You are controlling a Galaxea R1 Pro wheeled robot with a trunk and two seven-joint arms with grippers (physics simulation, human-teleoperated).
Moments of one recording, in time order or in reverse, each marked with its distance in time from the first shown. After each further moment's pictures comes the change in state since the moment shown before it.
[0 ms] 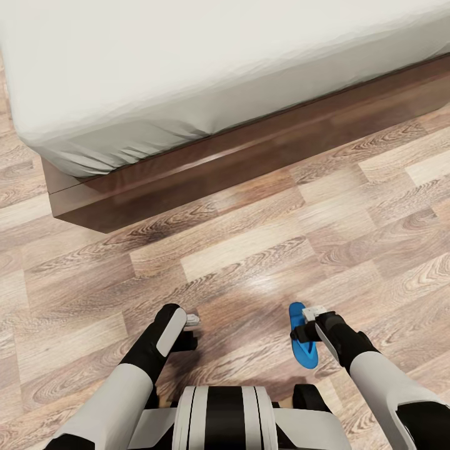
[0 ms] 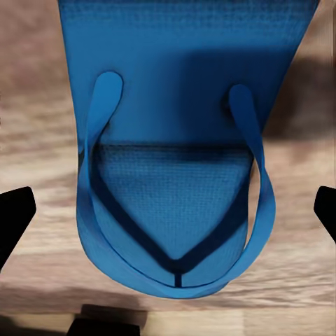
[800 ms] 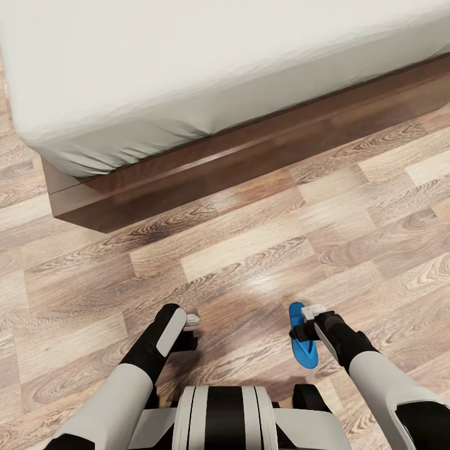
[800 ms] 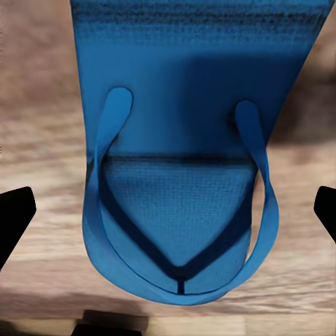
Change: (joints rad) left arm 0.000 0.000 0.000 0.001 0.000 0.000 -0.001; right arm 0.000 0.005 0.000 -0.005 0.004 -0.006 -0.002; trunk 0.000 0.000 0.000
